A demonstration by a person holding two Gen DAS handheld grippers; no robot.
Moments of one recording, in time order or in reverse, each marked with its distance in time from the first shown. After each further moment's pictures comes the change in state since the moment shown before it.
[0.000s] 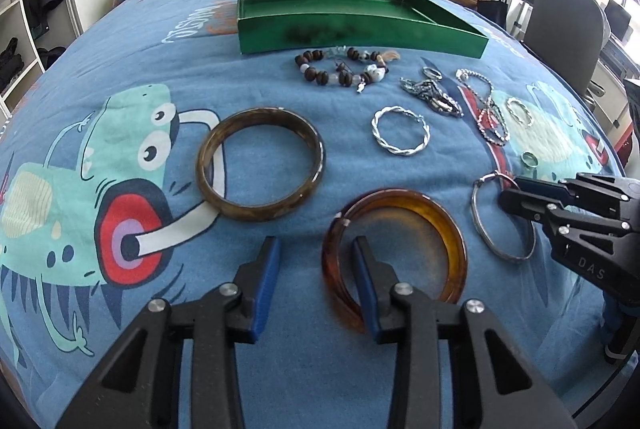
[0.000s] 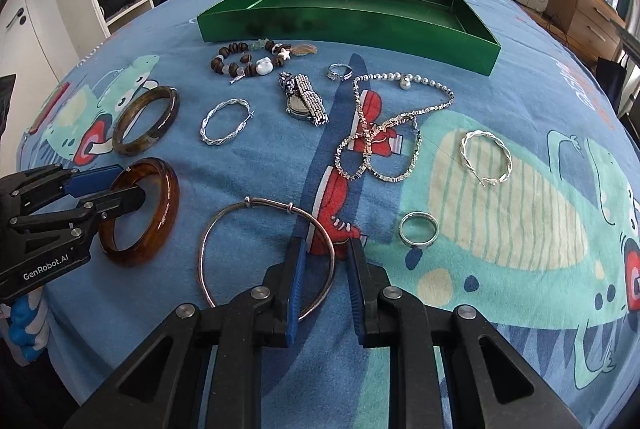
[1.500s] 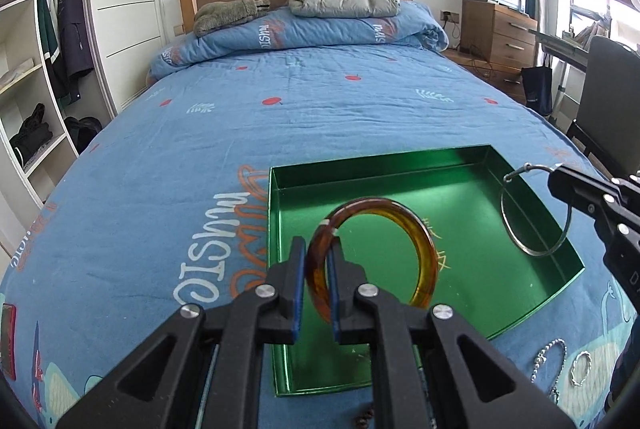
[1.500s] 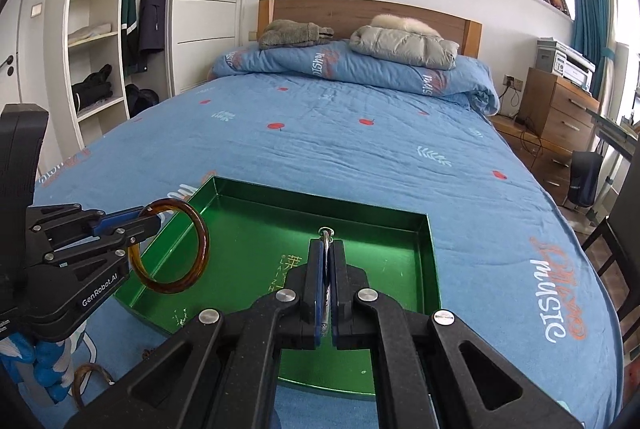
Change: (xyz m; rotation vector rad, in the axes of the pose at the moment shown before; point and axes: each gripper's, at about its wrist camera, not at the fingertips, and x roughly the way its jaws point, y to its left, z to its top) left arm 0.047 0.022 0.228 -0.023 -0.257 0.173; right arm -0.003 -0.047 0.215 -0.011 -0.409 -0.102
